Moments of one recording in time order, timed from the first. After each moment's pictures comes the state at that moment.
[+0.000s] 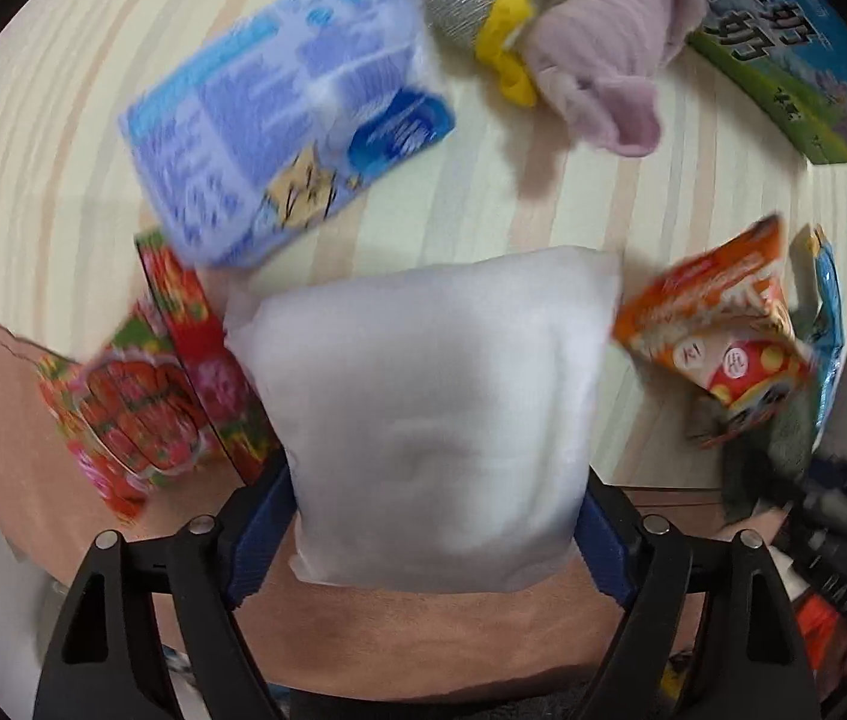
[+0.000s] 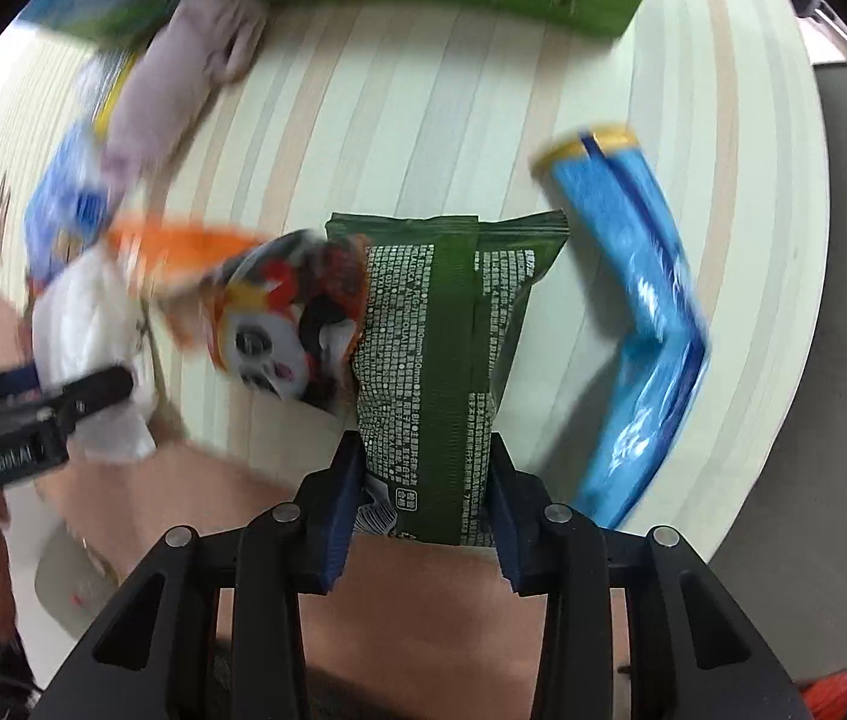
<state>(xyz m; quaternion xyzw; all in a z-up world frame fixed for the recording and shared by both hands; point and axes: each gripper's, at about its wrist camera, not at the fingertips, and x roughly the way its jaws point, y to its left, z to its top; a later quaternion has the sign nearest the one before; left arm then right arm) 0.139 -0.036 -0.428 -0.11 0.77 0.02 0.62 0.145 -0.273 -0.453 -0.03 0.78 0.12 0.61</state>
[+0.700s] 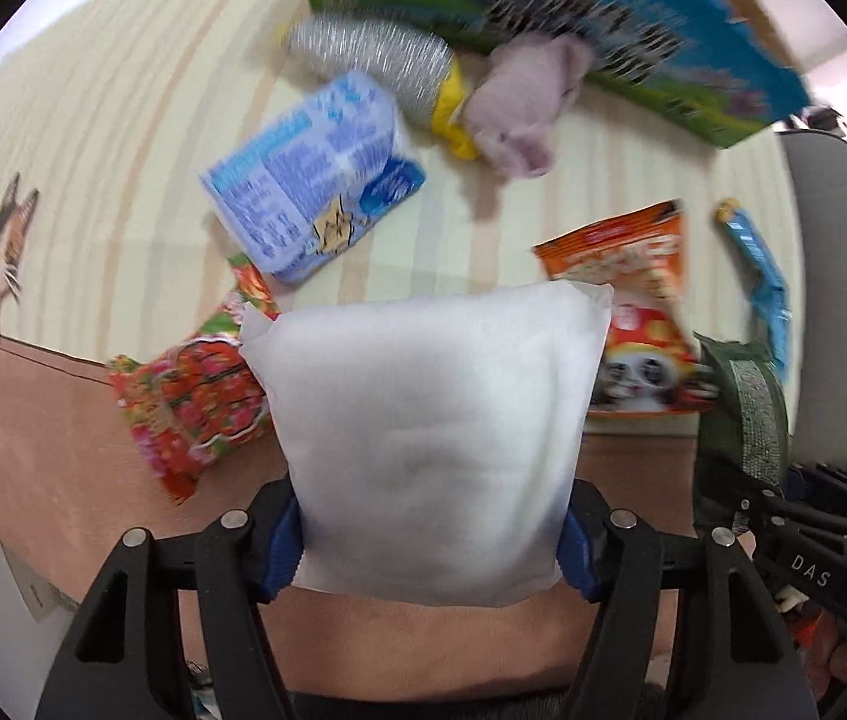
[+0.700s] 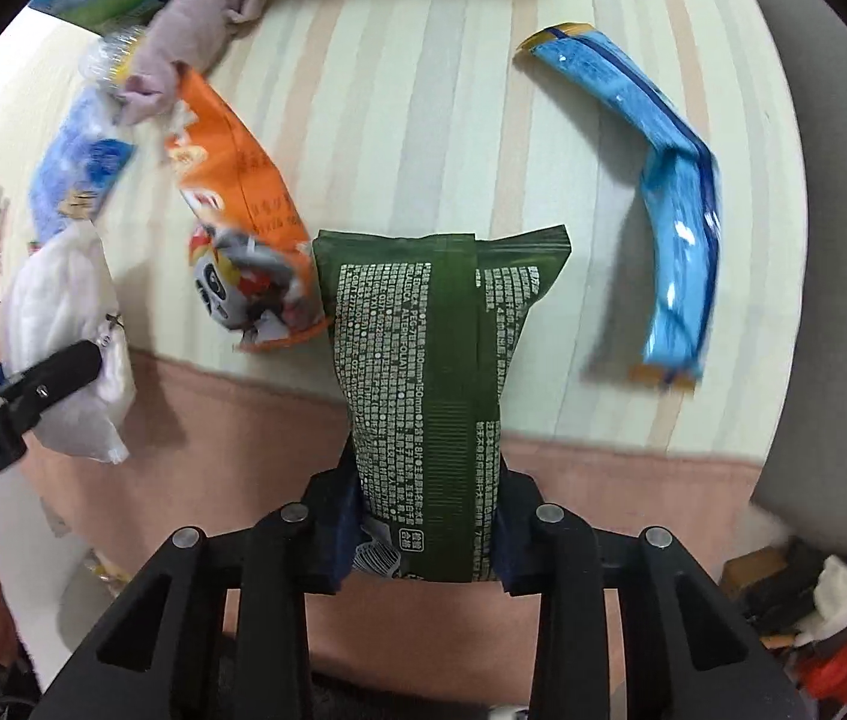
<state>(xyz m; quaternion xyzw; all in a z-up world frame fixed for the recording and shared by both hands) 0.079 -0.033 -0.362 -0.05 0.71 -0.03 0.71 0.113 -0.287 -0.444 0.05 0.77 0.07 0.64</state>
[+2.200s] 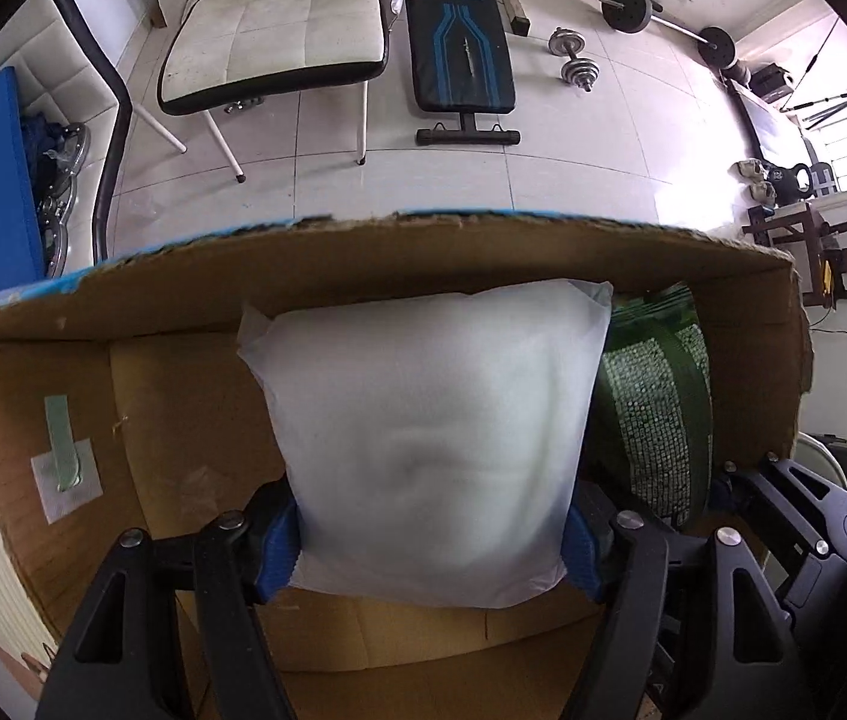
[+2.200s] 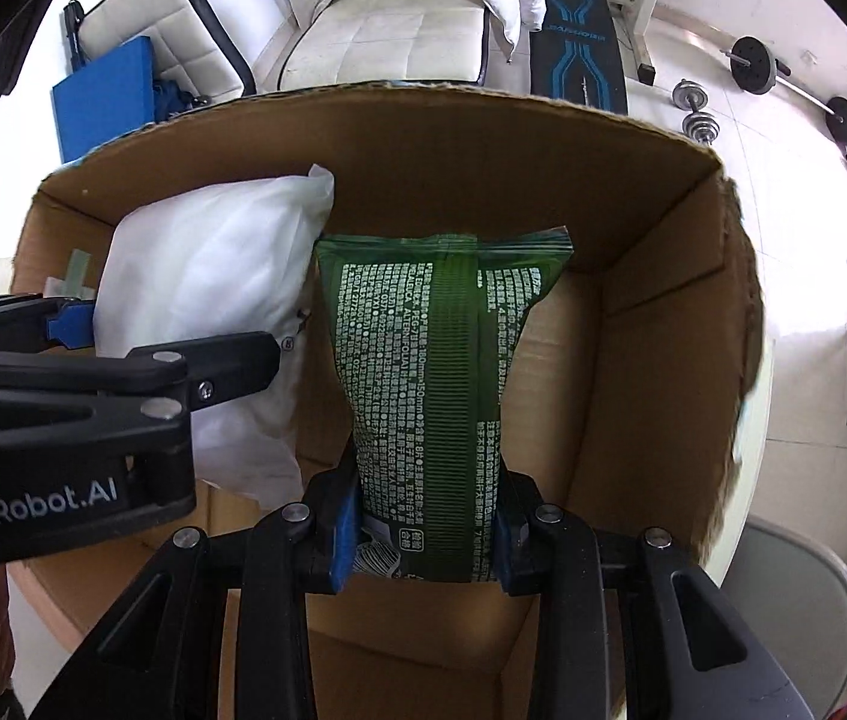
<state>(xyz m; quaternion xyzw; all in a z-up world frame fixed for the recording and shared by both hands) 0.489 -0.124 -0.324 0.00 0.72 -0.13 0.69 0.488 -0.274 -0.427 0.01 0.68 0.06 0.73</state>
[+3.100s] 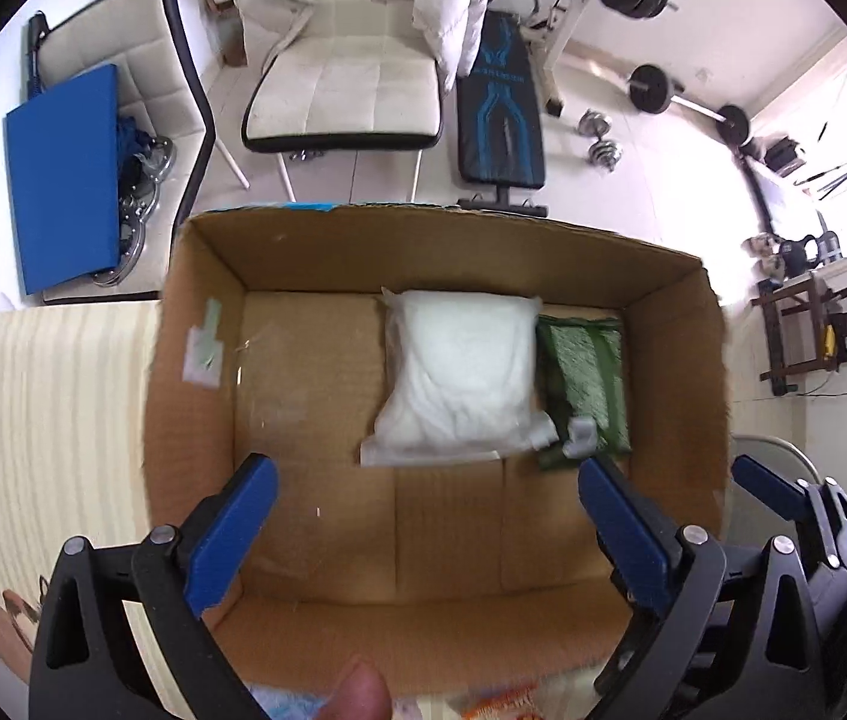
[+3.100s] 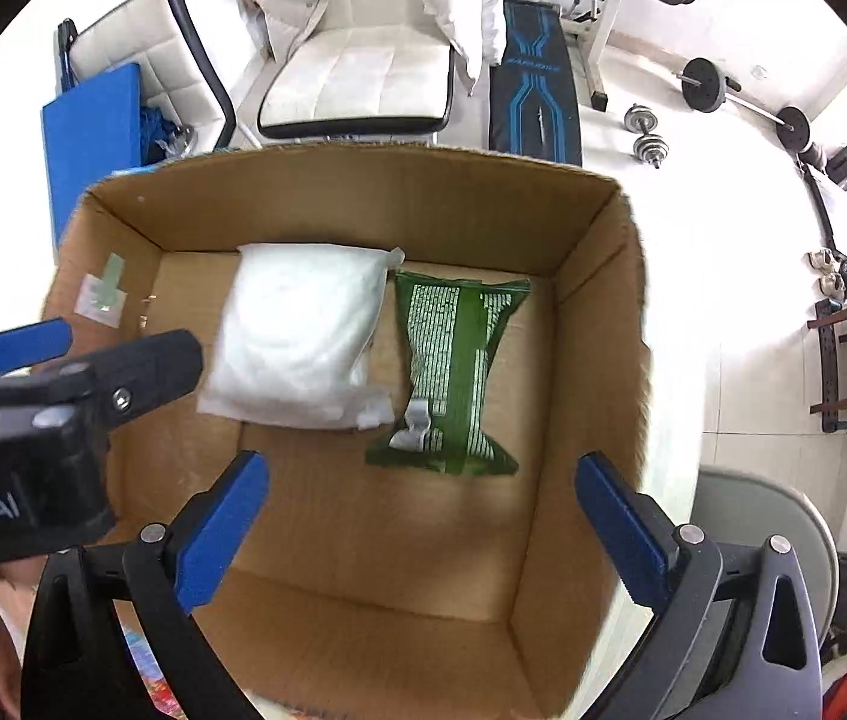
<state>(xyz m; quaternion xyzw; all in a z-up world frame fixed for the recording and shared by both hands) 0.415 -0.069 -0.239 -0.03 0.64 -0.09 0.76 0.414 -0.251 -0.331 0.01 0.65 0.01 0.76</state>
